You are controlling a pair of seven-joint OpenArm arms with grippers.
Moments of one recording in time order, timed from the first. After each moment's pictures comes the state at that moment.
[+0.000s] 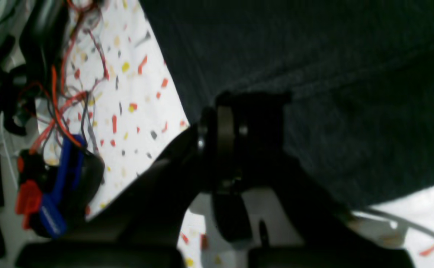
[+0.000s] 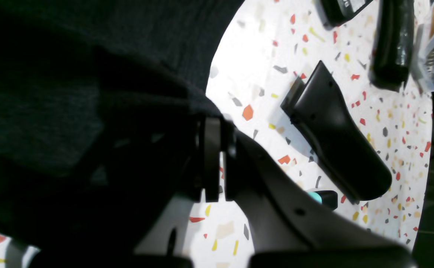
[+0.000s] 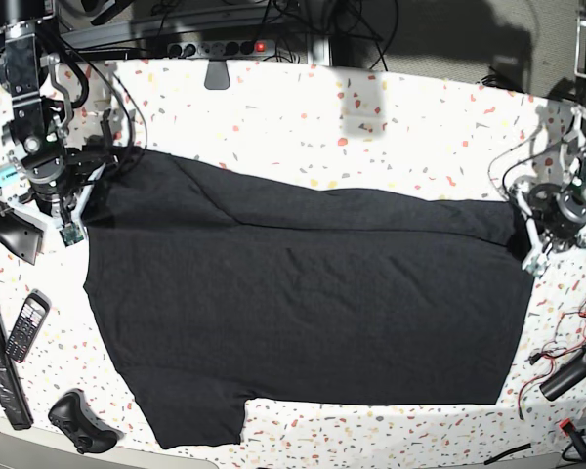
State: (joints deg) left arm -6.3 -31.7 5.6 72.0 5.5 -20.2 16.5; right arm -10.7 33.8 3.0 94.0 -0.9 7.7 -37.4
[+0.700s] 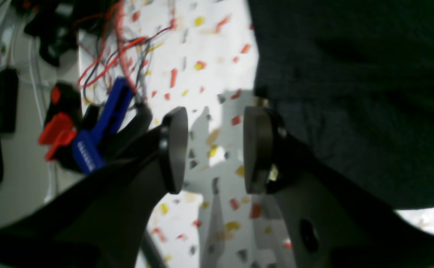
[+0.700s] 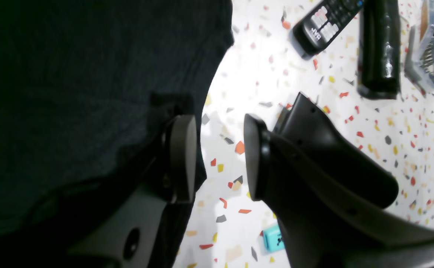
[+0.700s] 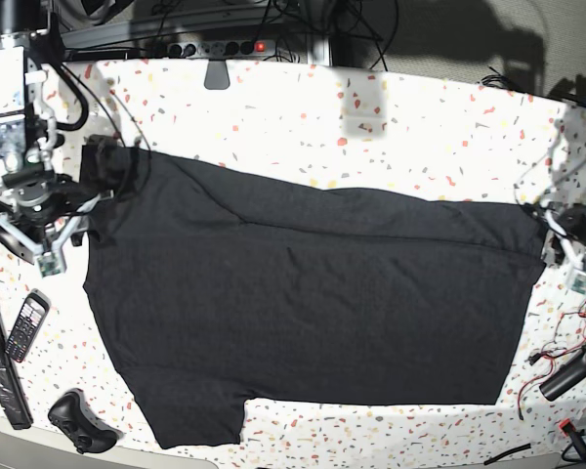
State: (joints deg) left arm -6.9 -37.6 5.4 73.9 -8.6 -11.3 26.9; right arm -7.9 33.8 6.8 99.4 10.1 4.6 -41.5
